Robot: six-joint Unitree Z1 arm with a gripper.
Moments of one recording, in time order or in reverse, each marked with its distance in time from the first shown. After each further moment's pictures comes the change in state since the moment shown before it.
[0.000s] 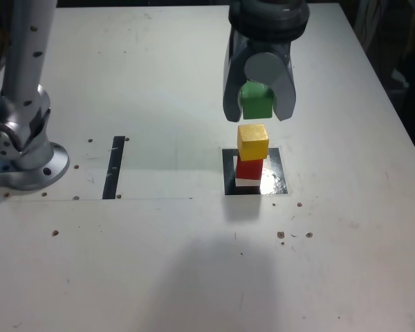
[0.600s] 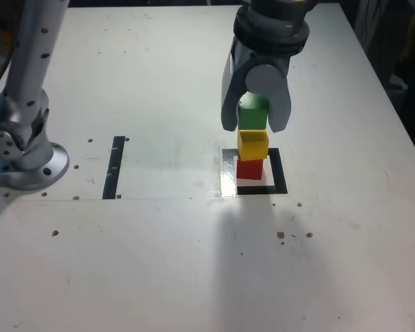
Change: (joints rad) arm 0.056 0.050 0.037 -0.012 -0.047 0.051
